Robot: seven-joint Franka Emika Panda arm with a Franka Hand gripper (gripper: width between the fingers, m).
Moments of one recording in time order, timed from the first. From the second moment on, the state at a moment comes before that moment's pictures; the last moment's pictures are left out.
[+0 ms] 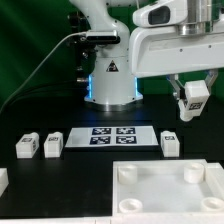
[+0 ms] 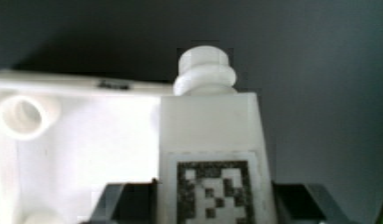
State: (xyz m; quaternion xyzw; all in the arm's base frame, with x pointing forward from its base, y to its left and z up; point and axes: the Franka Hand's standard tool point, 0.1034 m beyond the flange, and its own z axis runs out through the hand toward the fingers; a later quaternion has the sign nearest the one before) arm 0.494 0.122 0.141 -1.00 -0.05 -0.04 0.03
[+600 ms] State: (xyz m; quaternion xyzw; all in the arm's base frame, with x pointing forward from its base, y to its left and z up) arm 0.597 0.117 0.177 -0.94 -0.09 -0.32 0.05
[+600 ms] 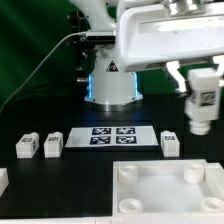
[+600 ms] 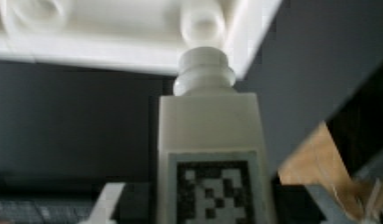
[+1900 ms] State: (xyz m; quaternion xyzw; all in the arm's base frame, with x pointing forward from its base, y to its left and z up) arm 0.611 0.104 0.112 -0.95 -0.09 -0.31 0.04
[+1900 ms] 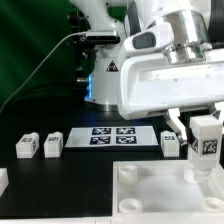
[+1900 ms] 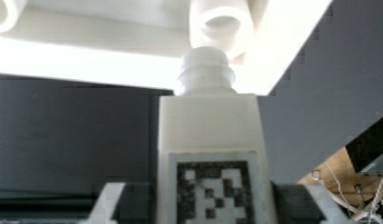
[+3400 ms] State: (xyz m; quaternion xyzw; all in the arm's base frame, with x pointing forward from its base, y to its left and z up) arm 0.618 0.116 0.070 -0.95 -0.08 -0.30 0.05
